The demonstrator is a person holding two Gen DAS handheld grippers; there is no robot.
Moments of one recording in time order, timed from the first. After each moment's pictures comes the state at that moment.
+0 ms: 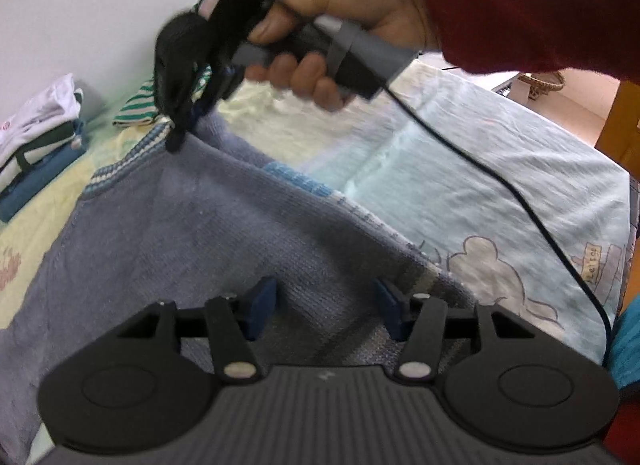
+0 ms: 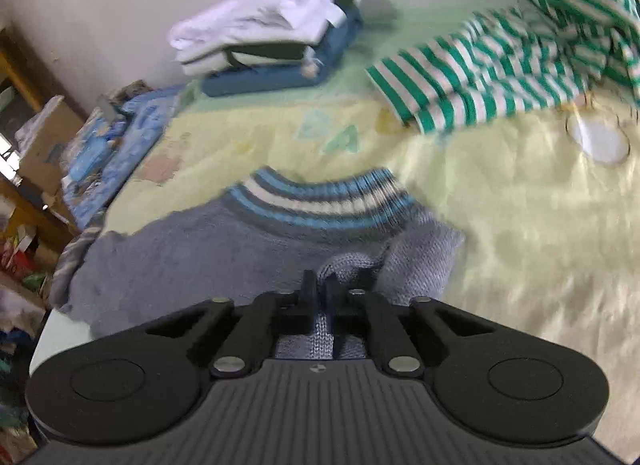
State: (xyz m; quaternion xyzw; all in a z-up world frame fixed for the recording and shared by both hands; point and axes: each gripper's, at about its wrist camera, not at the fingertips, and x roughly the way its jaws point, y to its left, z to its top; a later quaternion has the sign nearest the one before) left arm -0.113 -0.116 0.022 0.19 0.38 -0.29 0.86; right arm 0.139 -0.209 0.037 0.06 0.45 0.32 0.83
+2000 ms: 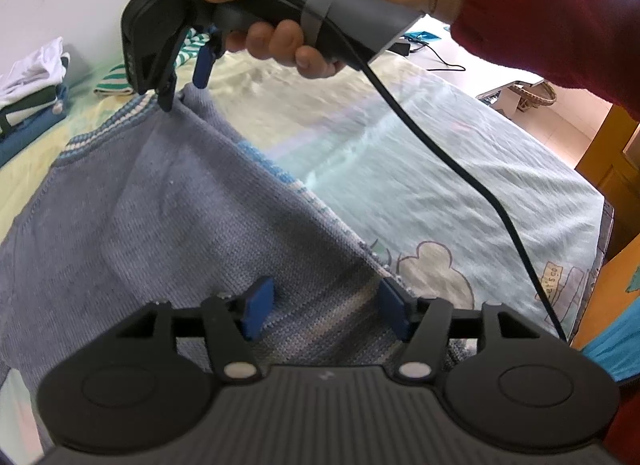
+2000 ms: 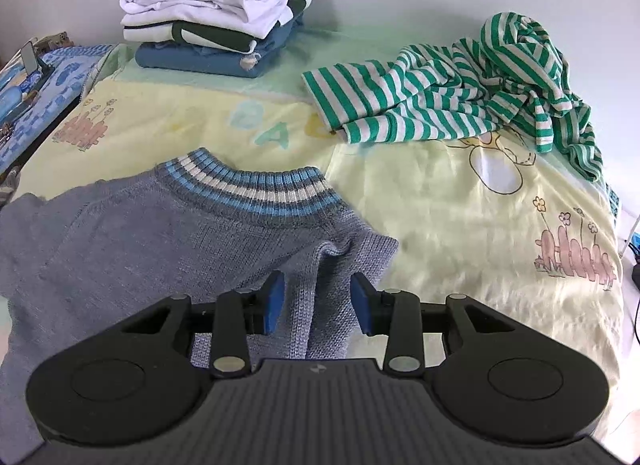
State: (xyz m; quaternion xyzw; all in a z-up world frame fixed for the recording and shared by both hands) left arm -0.121 -0.124 0.023 0.13 0.42 -0.29 0.85; right arm 0.116 -0.177 0.055 -0.09 0.46 0.17 0.87
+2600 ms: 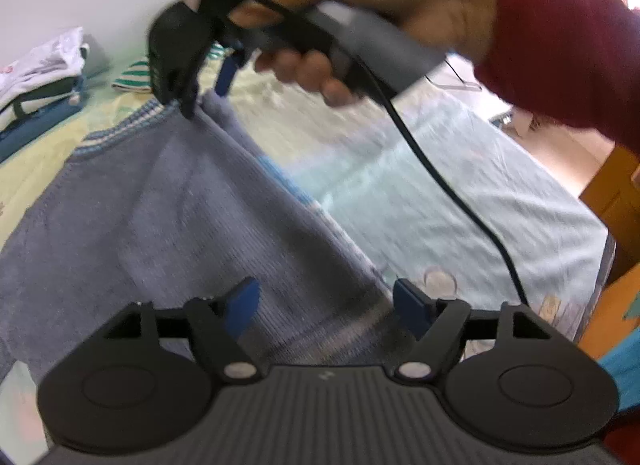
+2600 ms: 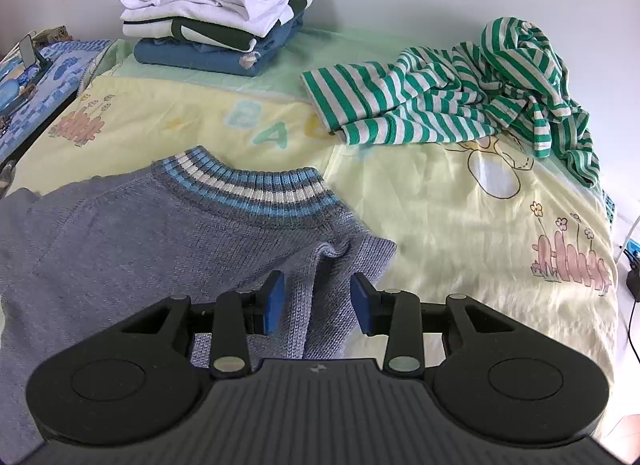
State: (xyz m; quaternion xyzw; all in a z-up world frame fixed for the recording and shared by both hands) left arm -0.109 -0.117 0.042 0.10 0.42 -0.27 0.86; right arm 0.117 -0.174 0.052 -0.10 0.45 0.16 0.87
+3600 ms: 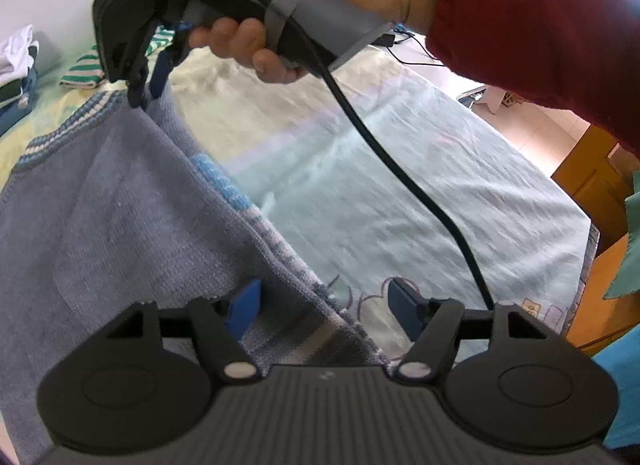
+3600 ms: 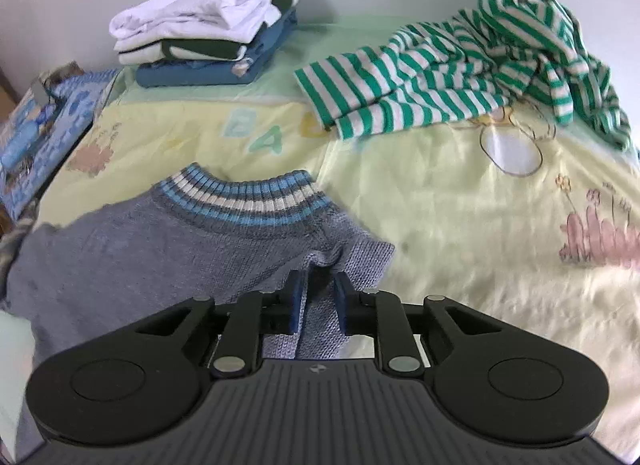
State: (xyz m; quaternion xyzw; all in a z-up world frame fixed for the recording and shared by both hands) left arm -0.102 -0.152 0.026 0.11 0.45 -0.31 0.83; right arm 0.143 -0.208 0.041 -0.01 0.48 0.20 0.85
